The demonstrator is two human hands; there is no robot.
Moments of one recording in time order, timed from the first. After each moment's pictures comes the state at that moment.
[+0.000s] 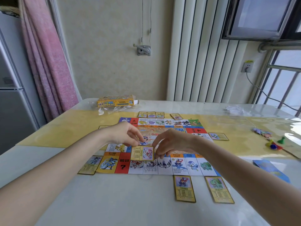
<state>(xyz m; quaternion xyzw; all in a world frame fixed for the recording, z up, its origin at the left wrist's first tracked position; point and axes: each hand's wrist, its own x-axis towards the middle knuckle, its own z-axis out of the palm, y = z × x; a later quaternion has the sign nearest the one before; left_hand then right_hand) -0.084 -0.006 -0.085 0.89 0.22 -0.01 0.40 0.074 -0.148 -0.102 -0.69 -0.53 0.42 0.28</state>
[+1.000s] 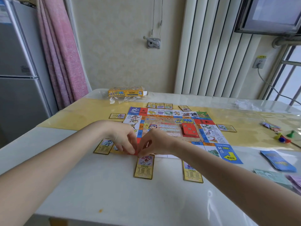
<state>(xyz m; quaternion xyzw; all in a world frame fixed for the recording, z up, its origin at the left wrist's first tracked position) -0.126 -0.013 -0.094 0.89 0.25 -0.20 0.32 -0.009 -0.127 -0.125 -0.69 -0.66 0.21 0.19</state>
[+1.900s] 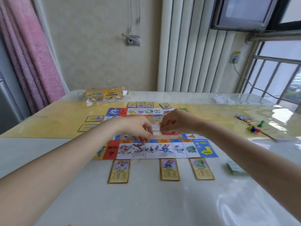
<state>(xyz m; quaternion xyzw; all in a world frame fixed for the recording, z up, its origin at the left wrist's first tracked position) -0.044 -0.062 -0.084 0.93 0.16 -0.09 0.32 0.080 -0.193 -0.080 -0.77 -0.58 0.13 0.21</state>
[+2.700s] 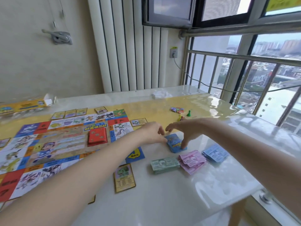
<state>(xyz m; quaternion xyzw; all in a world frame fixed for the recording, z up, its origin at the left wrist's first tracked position) 0.143 -0.234 -0.113 0.97 0.06 -0.06 0.24 0.225 -0.366 -0.093 -0.87 -0.43 0.19 -0.12</state>
